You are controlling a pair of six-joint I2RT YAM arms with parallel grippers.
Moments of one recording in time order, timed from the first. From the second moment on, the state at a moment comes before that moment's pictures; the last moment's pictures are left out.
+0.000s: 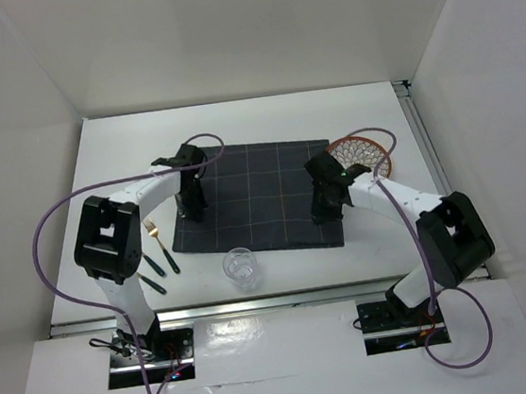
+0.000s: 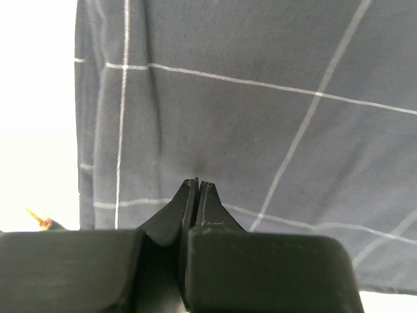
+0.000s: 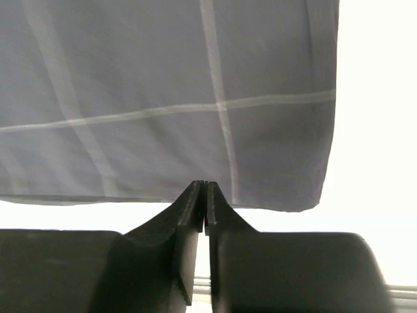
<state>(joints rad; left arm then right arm) -0.31 1.86 1.28 -0.76 -0.10 -0.53 0.49 1.49 0.91 -0.62 0.06 0.74</state>
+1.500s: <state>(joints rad) -0.31 1.78 1.19 -0.77 -0.16 -0.59 -0.29 1.46 0.89 -0.42 -0.23 0.64</state>
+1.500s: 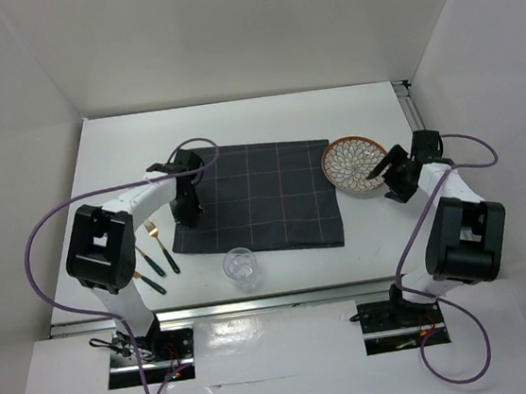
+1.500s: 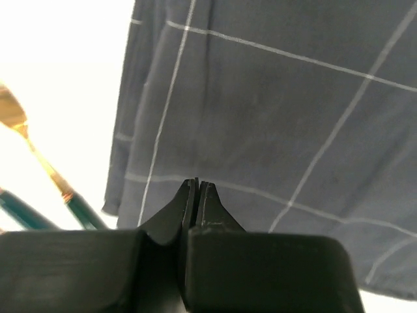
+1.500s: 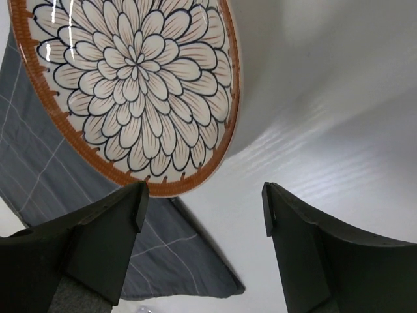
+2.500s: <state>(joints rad) -0.31 1.59 1.50 -0.96 -0.21 -0.53 -0.28 1.45 0.97 -0.36 -0.22 0.66</state>
